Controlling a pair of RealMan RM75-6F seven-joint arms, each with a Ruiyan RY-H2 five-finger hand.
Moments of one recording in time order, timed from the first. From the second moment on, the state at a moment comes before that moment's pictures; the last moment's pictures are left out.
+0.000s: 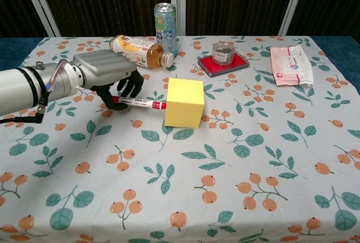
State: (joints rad) left arm -0.84 -1.73 -0.15 -1.12 1.32 0.75 0.32; right arm 0.04 -1.05 0.05 -1.54 -1.56 1.55 0.17
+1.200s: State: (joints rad) left arm -0.95 -1.78 -0.18 -1.17 1.11 0.71 0.48; right arm 0.04 -1.05 0.05 -1.55 -1.57 1.55 0.17
